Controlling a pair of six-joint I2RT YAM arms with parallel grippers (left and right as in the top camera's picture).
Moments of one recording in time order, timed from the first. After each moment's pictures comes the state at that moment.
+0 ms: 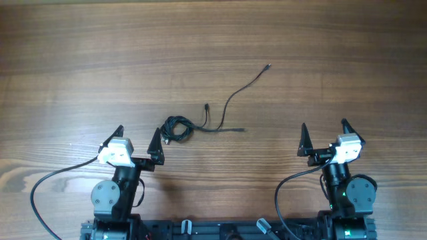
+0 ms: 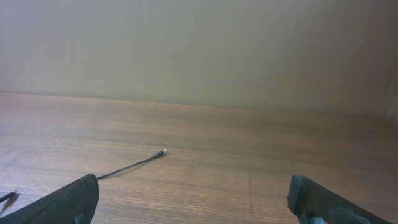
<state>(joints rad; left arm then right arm) -0.05 0.01 0.01 -0.06 0.10 -0.18 0.01 0.02 0.01 0.00 -0.08 -0.03</state>
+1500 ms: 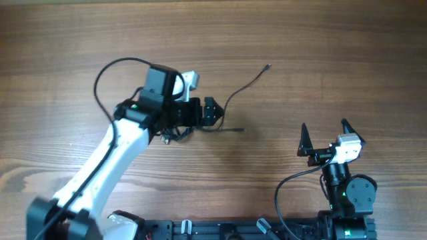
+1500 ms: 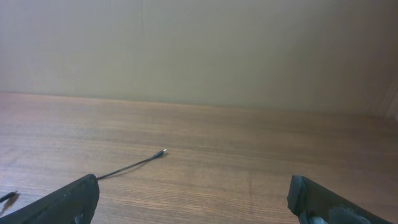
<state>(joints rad) -0.36 1.44 1.00 -0.59 0.51 -0.46 0.01 0.02 0.01 0.00 -0.08 -0.03</state>
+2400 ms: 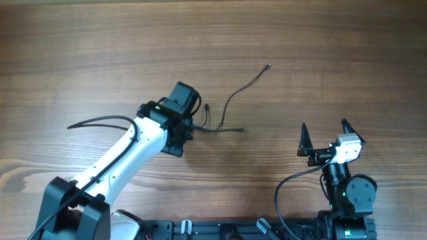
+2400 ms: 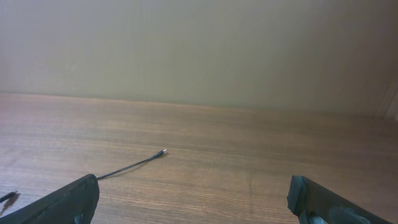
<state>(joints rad) -0.49 1.51 0.98 -0.89 -0.10 -1.76 0.01 0.02 0.01 0.00 -0.08 -0.03</state>
